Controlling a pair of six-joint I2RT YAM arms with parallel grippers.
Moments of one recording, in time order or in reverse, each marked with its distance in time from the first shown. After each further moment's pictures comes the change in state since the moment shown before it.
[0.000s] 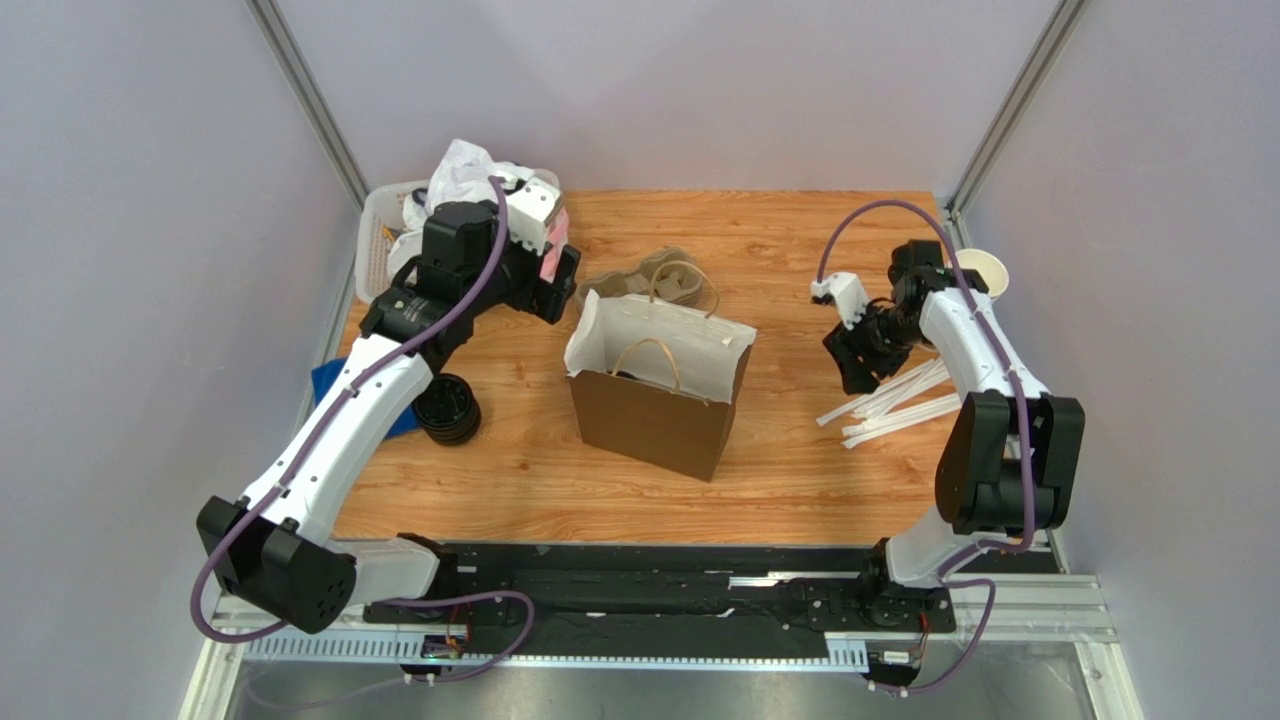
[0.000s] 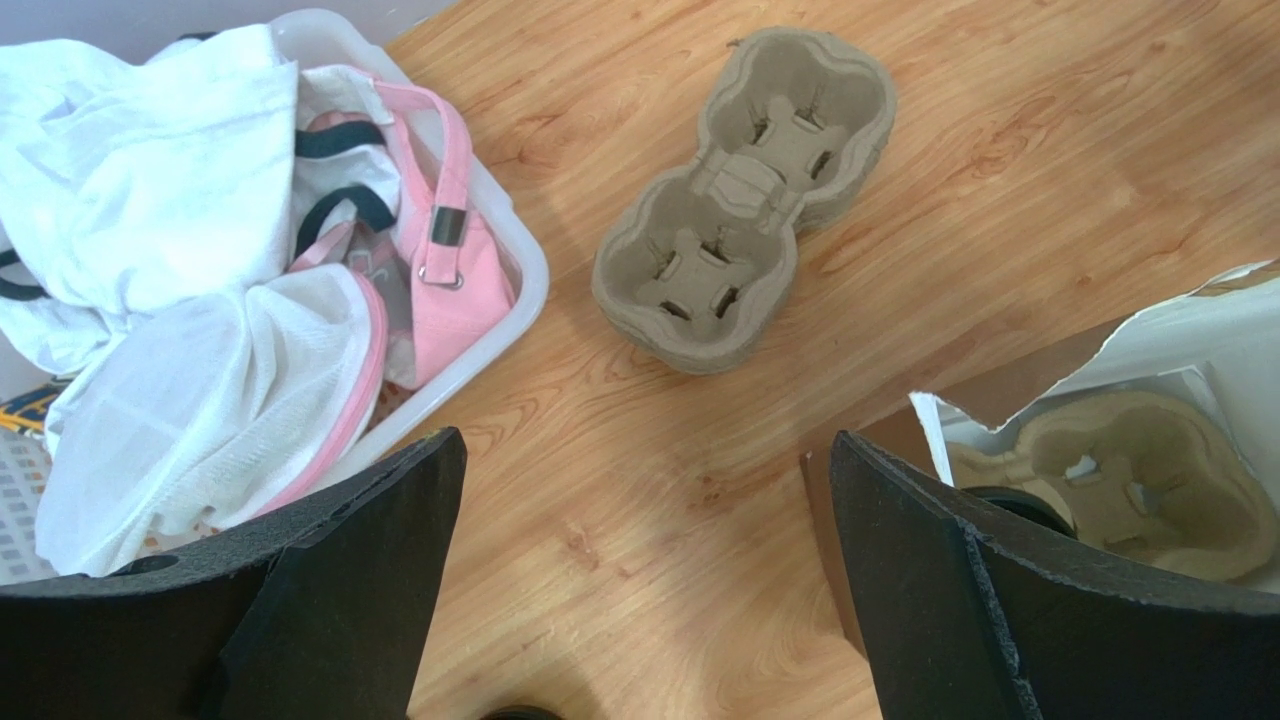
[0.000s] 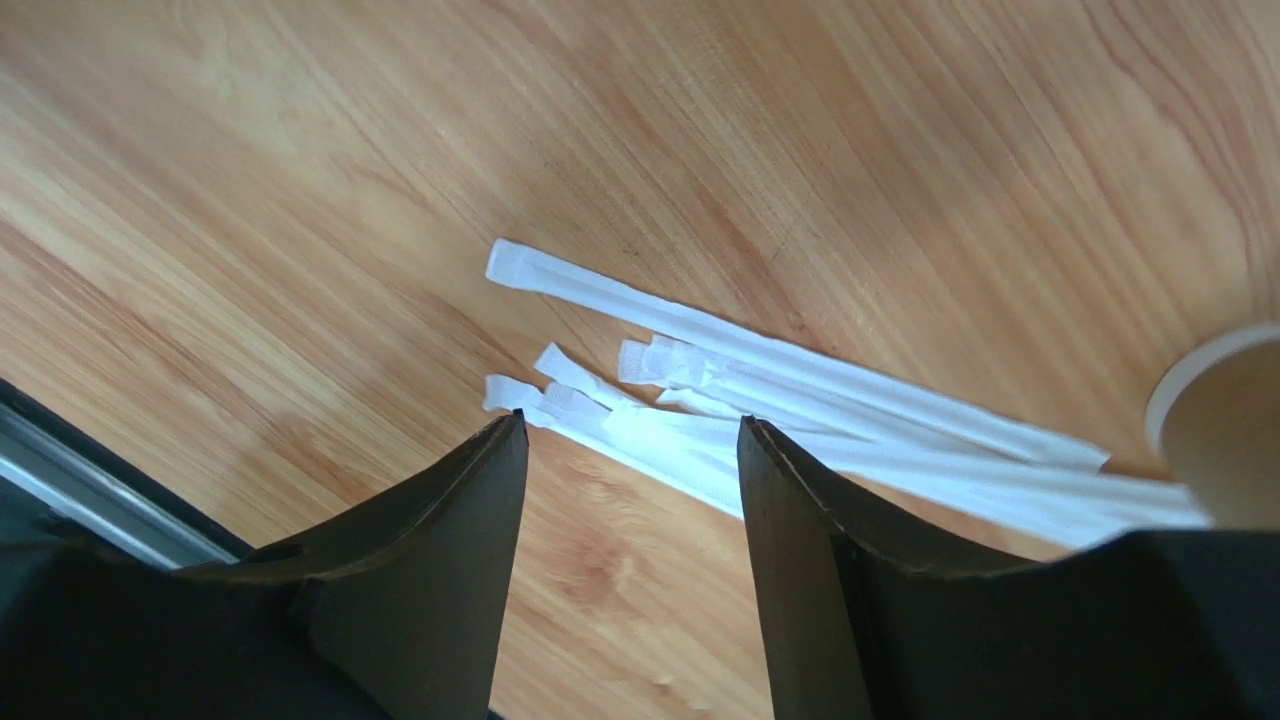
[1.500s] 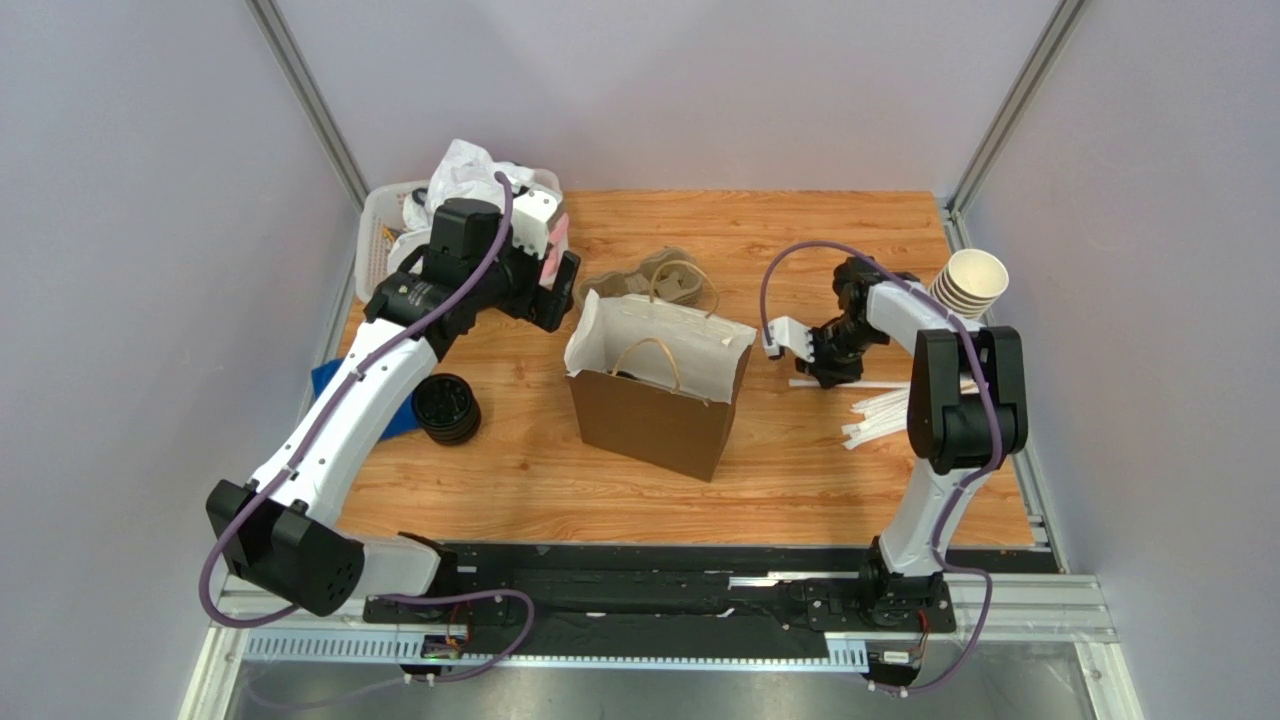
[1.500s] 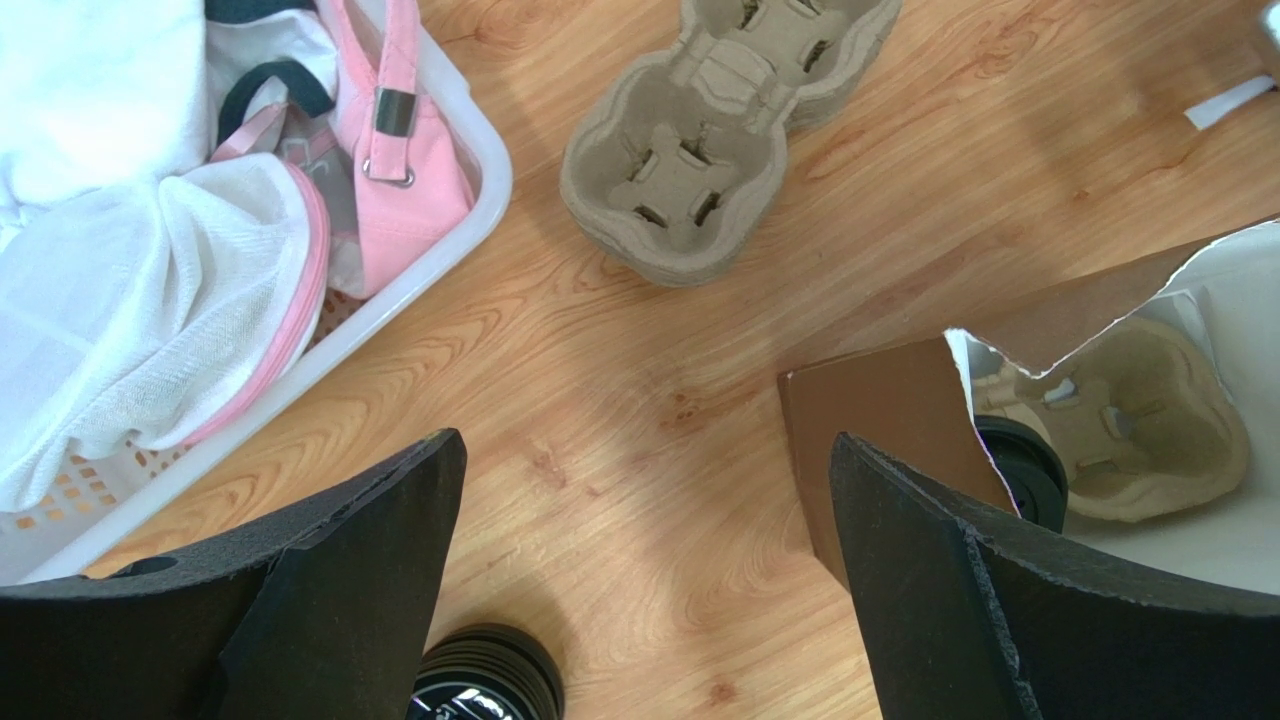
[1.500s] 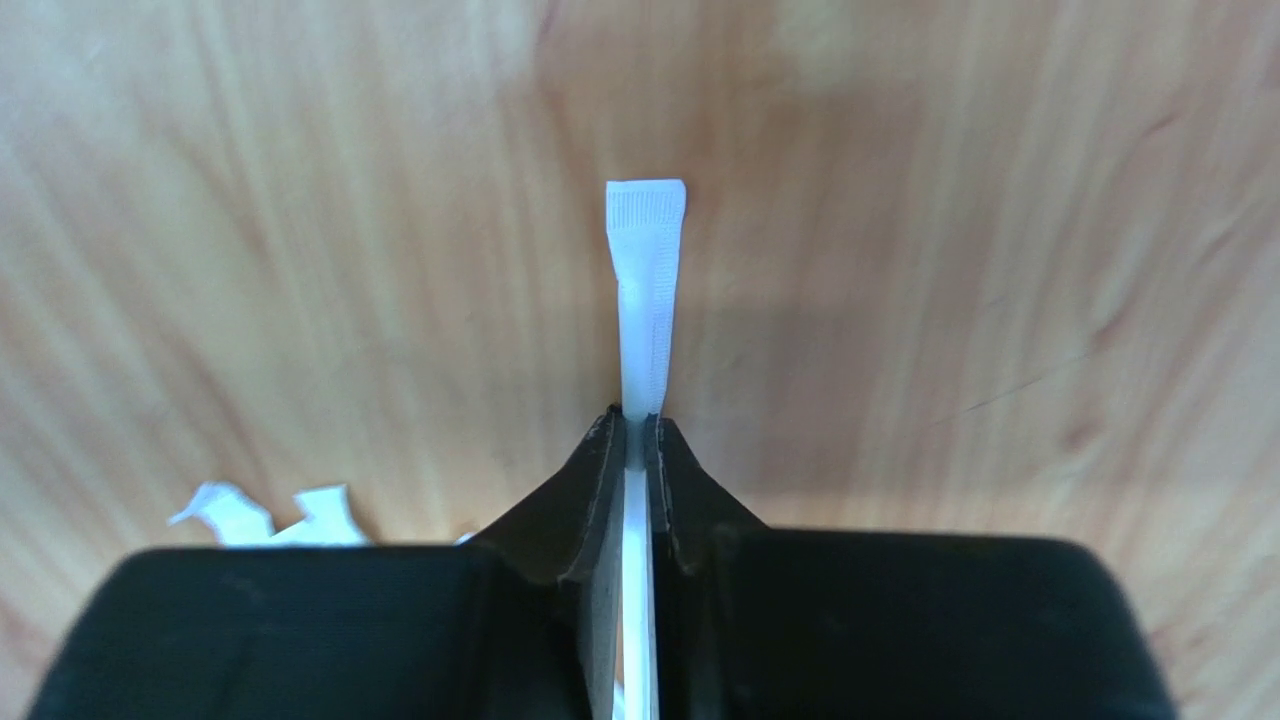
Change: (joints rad) left arm 0.015 0.057 0.061 -0.163 0.018 -0.033; right arm 0.116 0.291 0.009 0.101 0.023 -0.686
